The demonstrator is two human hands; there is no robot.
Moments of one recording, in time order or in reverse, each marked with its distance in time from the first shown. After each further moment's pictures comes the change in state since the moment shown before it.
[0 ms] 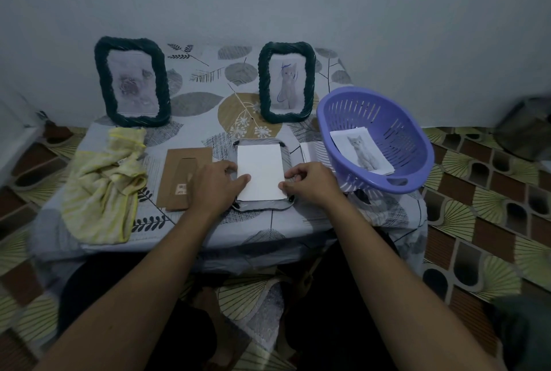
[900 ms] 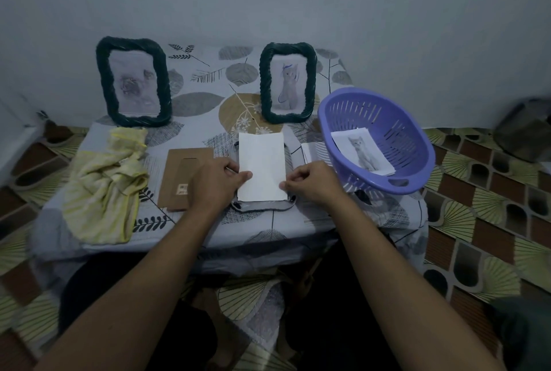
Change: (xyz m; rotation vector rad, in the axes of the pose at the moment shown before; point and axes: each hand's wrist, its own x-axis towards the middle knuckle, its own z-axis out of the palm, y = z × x) left_hand 0.007 -0.002 0.000 -0.153 -0.009 -0.018; right_hand -0.002 -0.004 -0.003 0.092 -0.023 0.028
